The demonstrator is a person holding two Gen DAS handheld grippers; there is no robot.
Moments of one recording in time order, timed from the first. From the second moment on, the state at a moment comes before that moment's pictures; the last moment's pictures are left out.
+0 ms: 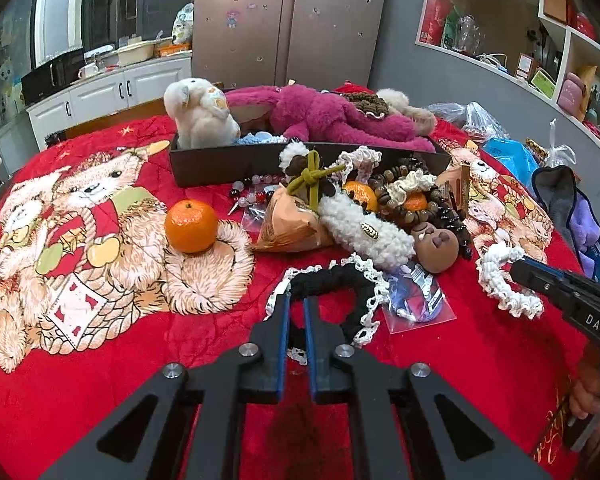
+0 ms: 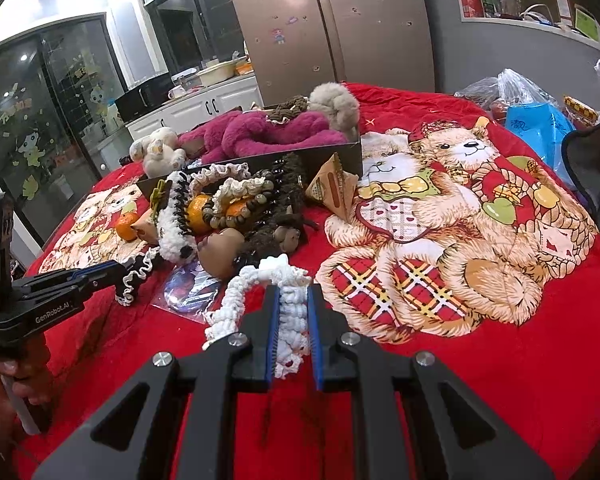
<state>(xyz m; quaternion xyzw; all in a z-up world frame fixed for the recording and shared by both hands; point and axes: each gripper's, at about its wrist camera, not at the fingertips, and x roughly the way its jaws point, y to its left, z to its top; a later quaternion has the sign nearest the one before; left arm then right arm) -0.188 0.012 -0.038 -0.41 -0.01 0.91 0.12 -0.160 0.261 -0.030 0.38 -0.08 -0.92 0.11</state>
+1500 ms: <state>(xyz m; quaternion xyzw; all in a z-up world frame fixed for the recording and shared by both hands) -0.189 0.015 -0.039 -0.41 0.01 0.91 0.10 -0.160 0.260 -0.032 0.39 -0.09 -0.91 0.13</state>
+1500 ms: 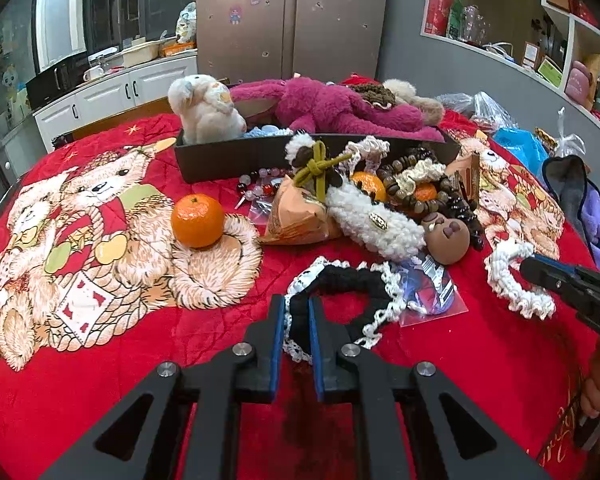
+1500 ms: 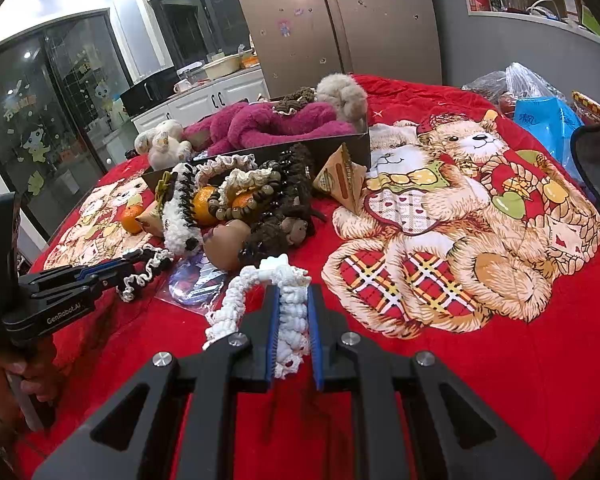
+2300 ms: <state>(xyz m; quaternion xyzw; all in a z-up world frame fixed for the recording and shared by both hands) -0.147 0.017 0.020 -0.35 -0.01 0.93 0.10 -0.132 0.231 0.006 0.34 -0.09 -0.92 0.18</state>
